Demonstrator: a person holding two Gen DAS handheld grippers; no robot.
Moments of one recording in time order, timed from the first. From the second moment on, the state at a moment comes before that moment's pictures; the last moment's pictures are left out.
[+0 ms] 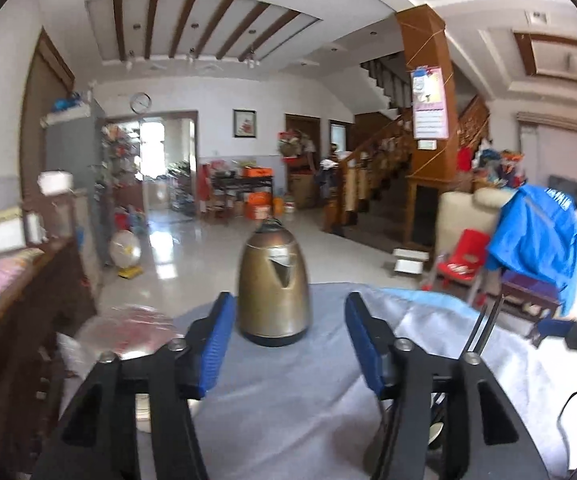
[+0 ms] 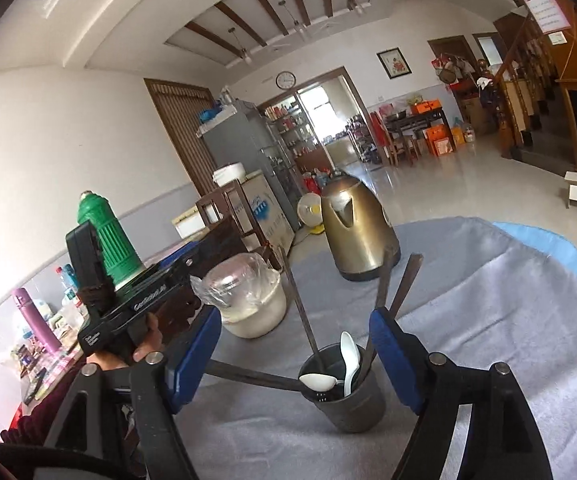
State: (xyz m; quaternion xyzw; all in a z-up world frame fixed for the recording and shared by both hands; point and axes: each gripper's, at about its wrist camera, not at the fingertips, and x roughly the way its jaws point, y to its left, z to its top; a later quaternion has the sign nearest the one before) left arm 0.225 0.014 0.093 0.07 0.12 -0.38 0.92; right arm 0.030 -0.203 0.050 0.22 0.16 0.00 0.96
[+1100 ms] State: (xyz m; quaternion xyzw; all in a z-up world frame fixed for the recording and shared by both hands) left arm 0.009 0.036 0.155 0.16 0.11 -0.13 0.97; right arm -0.113 -0.197 0.087 0.19 0.13 -0.03 0.97
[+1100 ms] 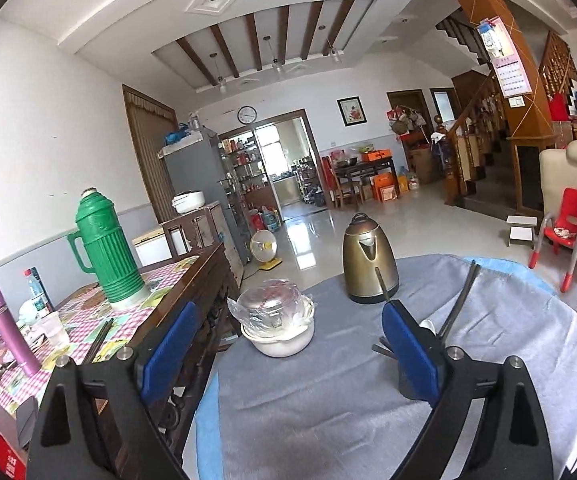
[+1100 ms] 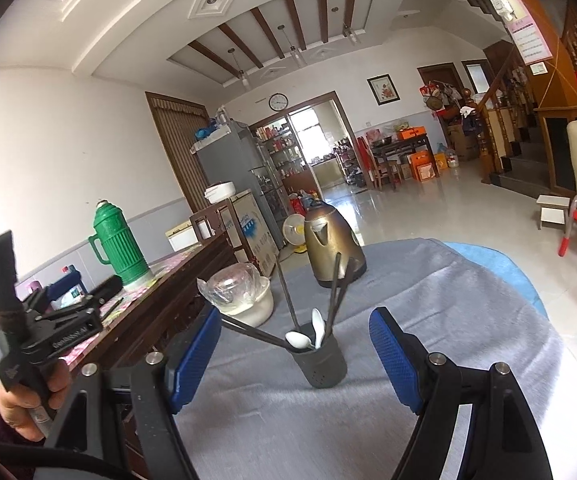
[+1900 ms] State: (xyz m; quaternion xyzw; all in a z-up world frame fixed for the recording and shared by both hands) left arm -0.013 0.030 0.136 0.09 0.22 -0.09 0.97; right arm -0.105 -0.187 0.072 0.10 0.25 -0.10 0.96
